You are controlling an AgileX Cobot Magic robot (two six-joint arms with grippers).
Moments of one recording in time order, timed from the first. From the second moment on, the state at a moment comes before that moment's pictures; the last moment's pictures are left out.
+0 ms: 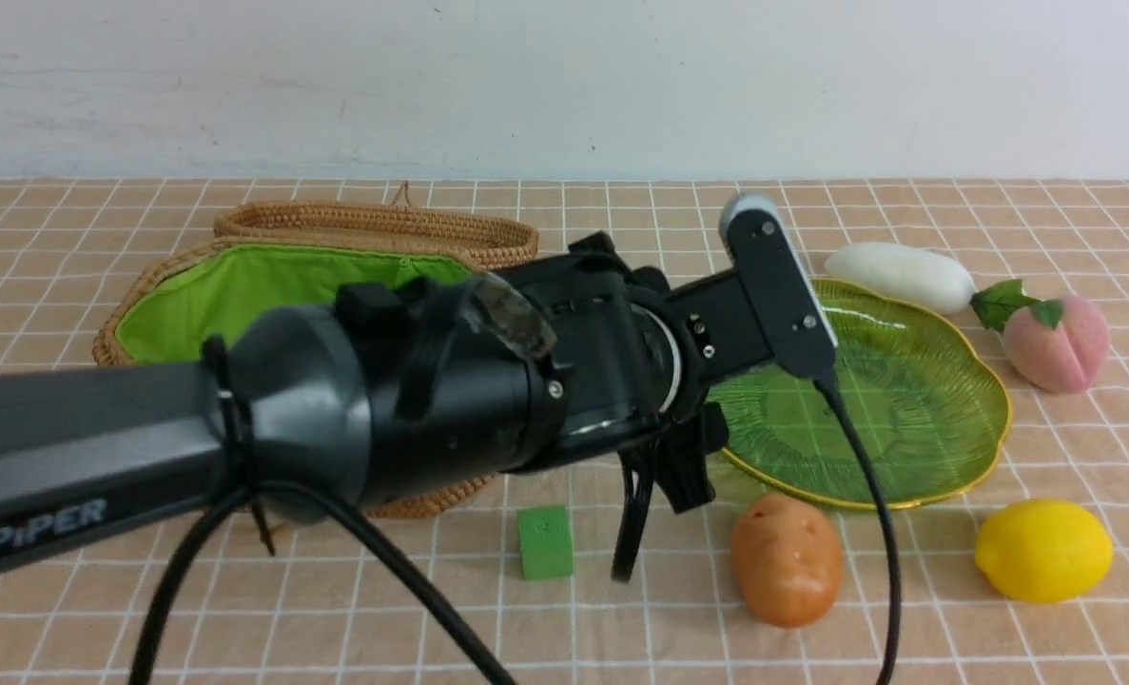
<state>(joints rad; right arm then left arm) 0.47 0.43 -1.05 0.07 1.13 0.01 -0.88 1.77 -1.36 0.75 0.46 -0.10</state>
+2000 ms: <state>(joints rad) 0.47 0.43 -1.05 -0.05 1.14 0.13 -0.88 2.25 -1.96 0.06 0.99 -0.32</state>
